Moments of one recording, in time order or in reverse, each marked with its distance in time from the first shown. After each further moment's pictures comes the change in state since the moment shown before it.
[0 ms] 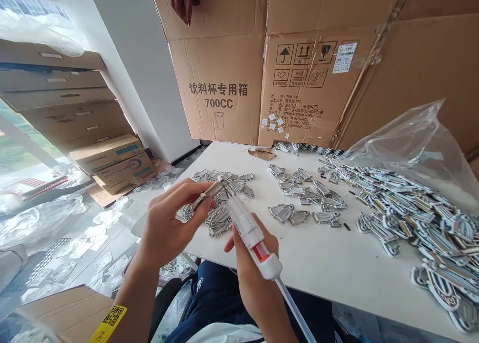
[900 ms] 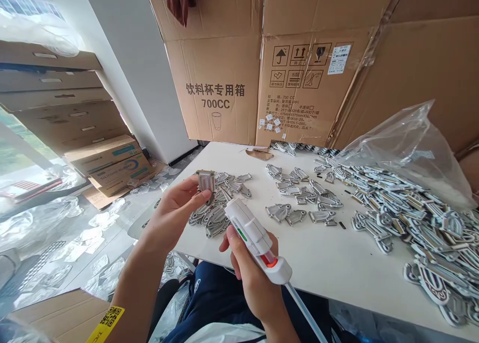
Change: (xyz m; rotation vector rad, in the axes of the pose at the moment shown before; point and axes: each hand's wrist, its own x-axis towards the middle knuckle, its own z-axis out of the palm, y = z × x) left_hand 0.008 -0.011 0.012 -0.727 -0.085 -0.593; right_hand -0.008 -0.012 0.000 0.225 -0.026 0.006
